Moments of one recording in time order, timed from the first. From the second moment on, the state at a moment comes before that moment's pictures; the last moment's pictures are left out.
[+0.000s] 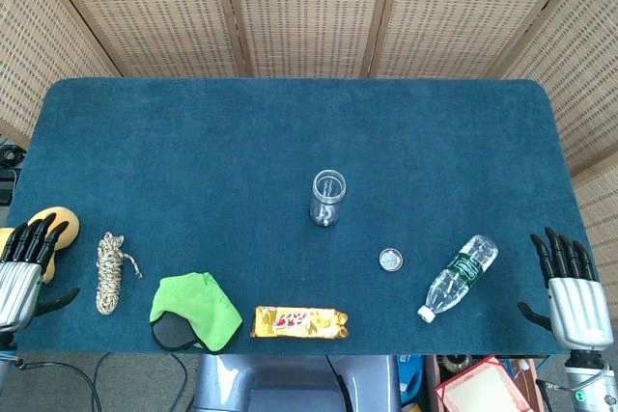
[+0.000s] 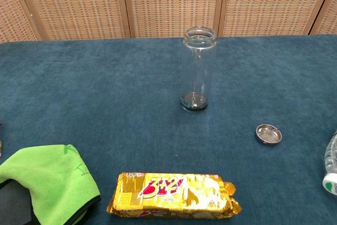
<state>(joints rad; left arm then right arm) -0.09 -1.19 -0.01 -1.50 1.57 1.52 0.02 0.03 -1.17 0.06 -1.66 -1.49 1.53 -0.23</state>
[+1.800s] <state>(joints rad) -0.08 -1.18 -0.01 -1.53 1.60 1.54 0.02 0.22 -1.29 0.11 -1.72 -1.60 1.38 -0.29</state>
